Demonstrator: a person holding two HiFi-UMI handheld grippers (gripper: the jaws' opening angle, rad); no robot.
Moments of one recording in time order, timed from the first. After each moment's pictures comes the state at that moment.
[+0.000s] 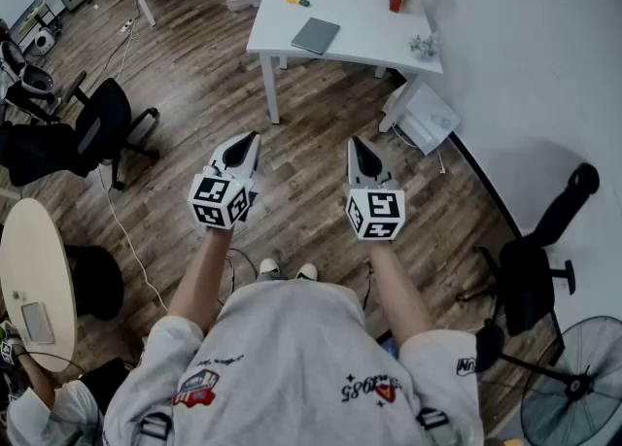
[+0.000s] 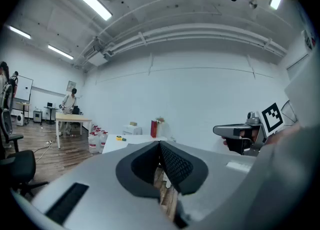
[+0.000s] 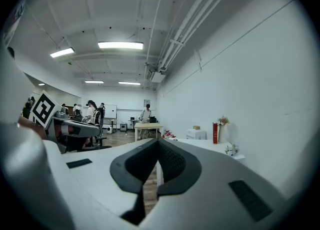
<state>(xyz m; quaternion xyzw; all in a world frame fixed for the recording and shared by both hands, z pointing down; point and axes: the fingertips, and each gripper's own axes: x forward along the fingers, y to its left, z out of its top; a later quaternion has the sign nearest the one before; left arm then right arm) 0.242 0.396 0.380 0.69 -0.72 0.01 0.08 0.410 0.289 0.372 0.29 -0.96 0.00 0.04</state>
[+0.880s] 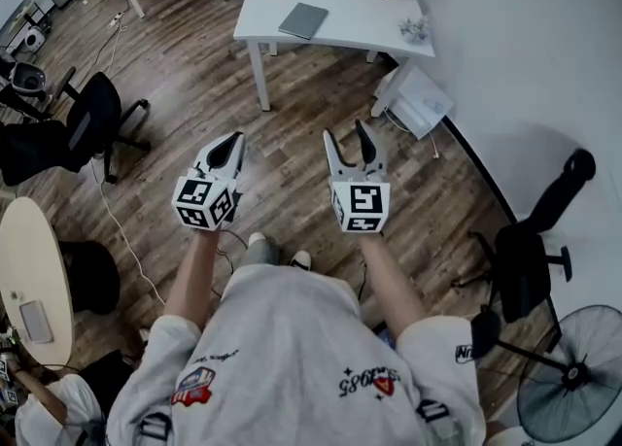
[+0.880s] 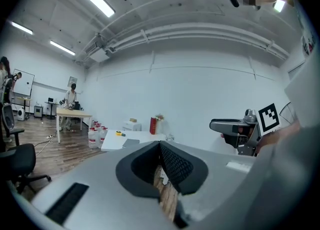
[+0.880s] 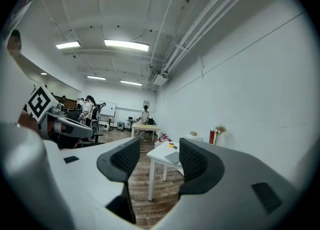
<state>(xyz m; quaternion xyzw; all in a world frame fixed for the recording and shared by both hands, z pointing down) 0.260 0.406 0.397 0.69 -0.72 0.00 0.10 0.422 0.289 0.367 0.30 -0.95 -0.05 0.04</state>
